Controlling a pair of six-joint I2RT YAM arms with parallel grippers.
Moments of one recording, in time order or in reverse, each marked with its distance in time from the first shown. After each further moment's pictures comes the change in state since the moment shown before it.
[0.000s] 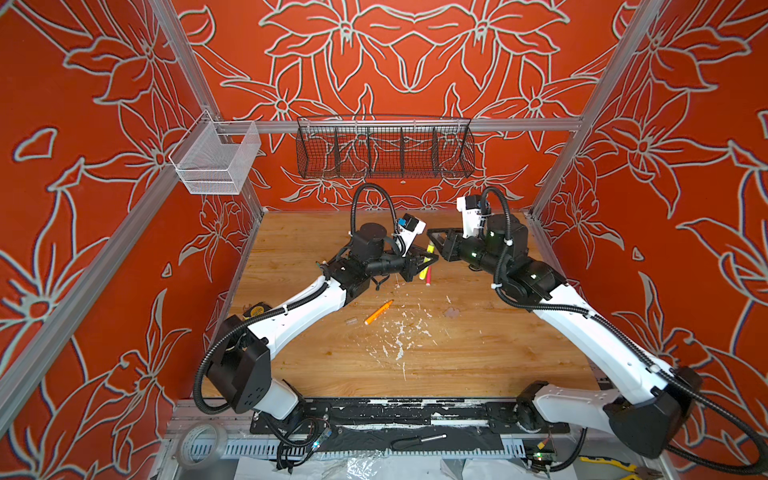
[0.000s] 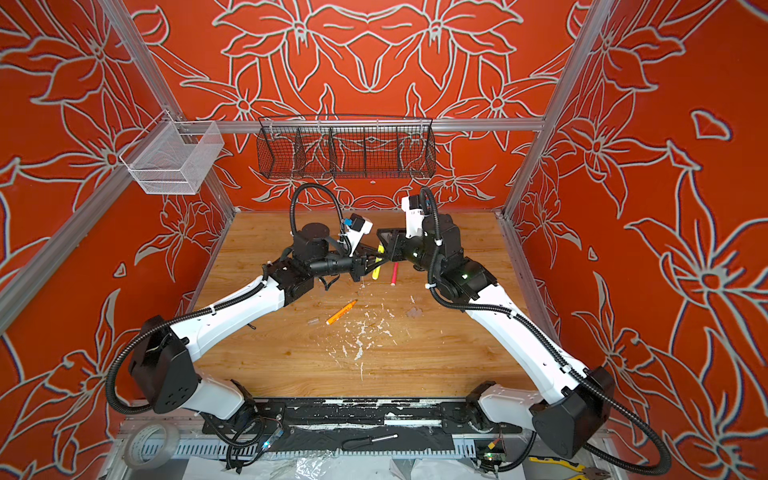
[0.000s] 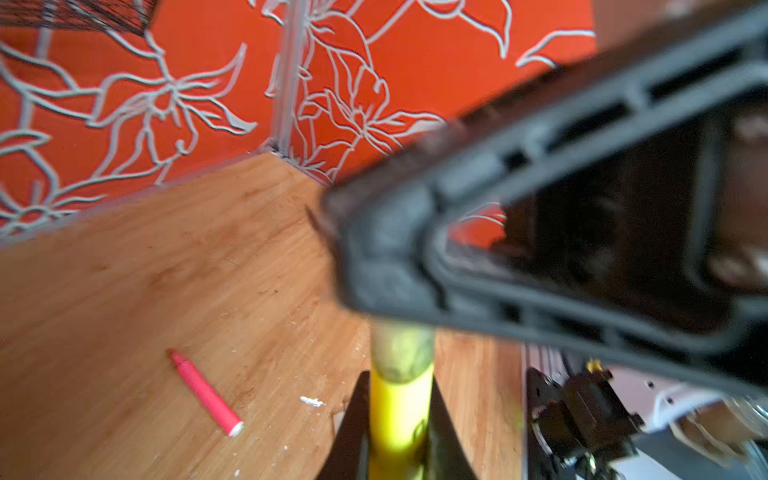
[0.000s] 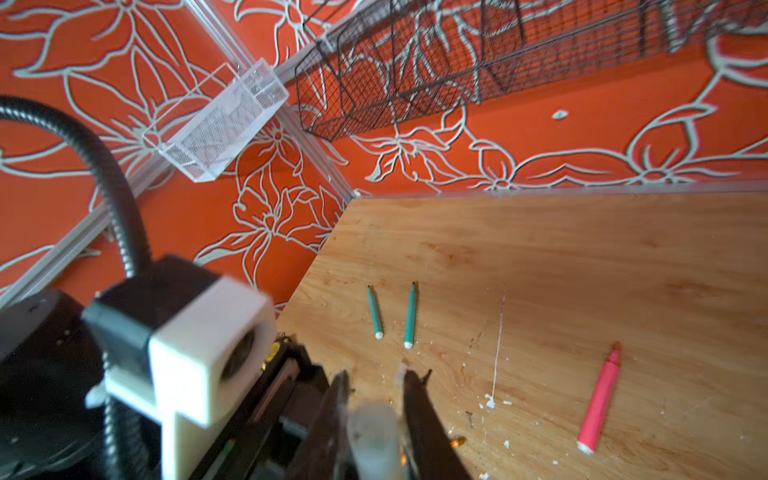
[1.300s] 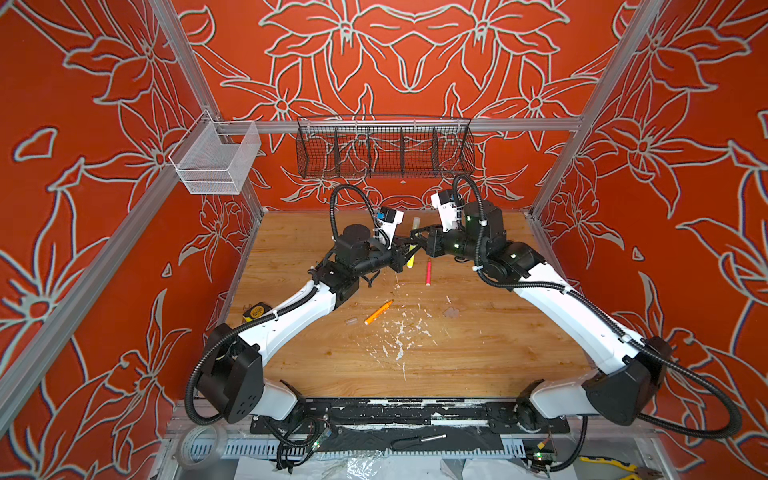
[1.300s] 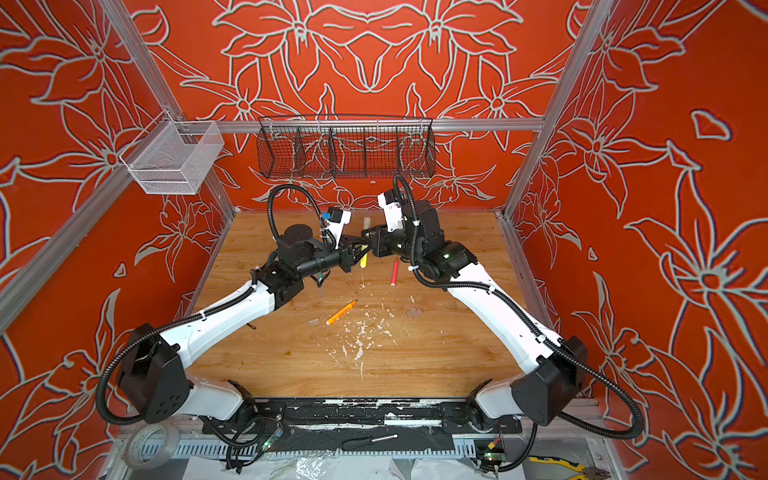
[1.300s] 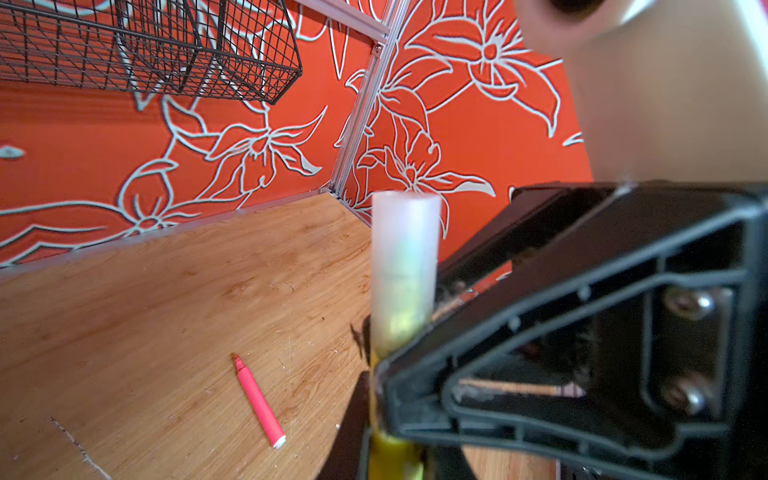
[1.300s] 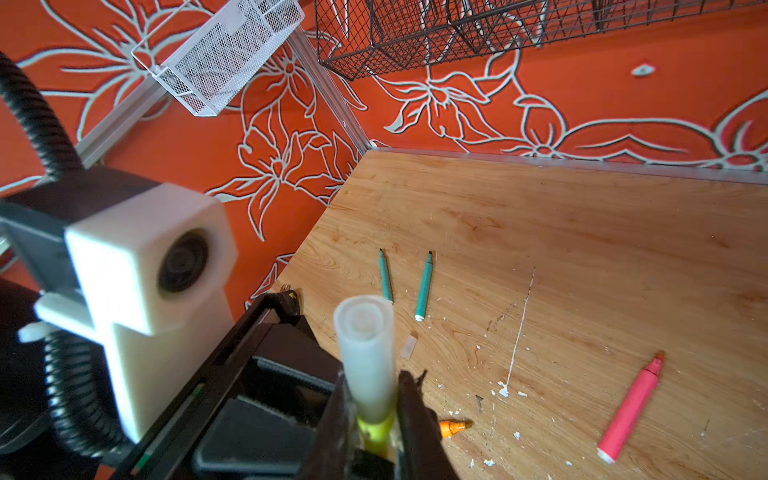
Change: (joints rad) left arm 0.040 -0.060 -0.083 0.110 -0.074 -0.104; right arm 0.010 0.169 0.163 -0.082 -0.089 -0.088
